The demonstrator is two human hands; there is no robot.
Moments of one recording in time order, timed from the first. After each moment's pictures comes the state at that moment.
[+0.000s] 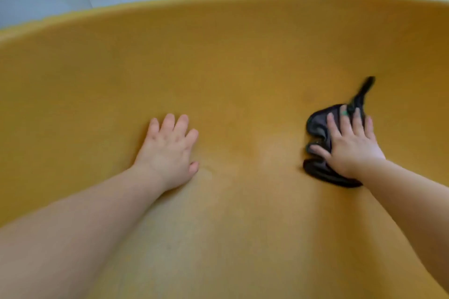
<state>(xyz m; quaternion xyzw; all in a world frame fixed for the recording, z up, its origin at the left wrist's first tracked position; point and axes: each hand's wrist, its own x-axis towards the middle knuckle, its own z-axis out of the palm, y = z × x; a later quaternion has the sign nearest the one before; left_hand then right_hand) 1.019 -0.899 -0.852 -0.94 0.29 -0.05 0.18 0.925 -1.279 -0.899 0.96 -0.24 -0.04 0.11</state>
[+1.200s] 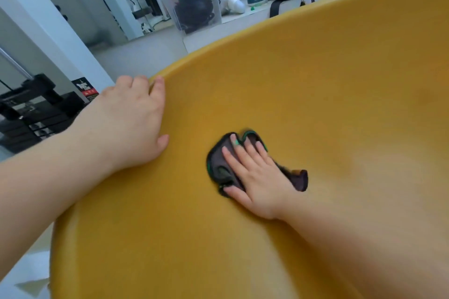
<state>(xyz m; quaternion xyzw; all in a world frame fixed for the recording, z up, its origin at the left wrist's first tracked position) 1.027 -0.756 -0.674 -0.91 0.17 -0.13 0.36 1.017 -0.959 -0.910 0.95 0.21 0.15 -0.15</state>
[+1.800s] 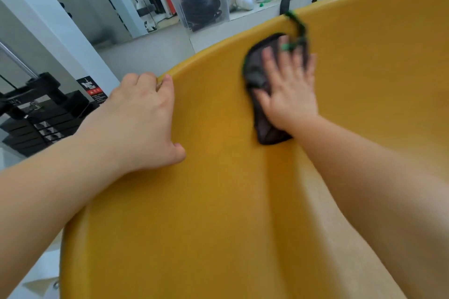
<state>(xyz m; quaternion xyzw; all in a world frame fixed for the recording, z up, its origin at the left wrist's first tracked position) 1.023 -0.760 -0.668 -0.95 0.16 -0.10 0.26 1.137 -1.012 -0.829 0.93 0.00 0.34 -0.10</state>
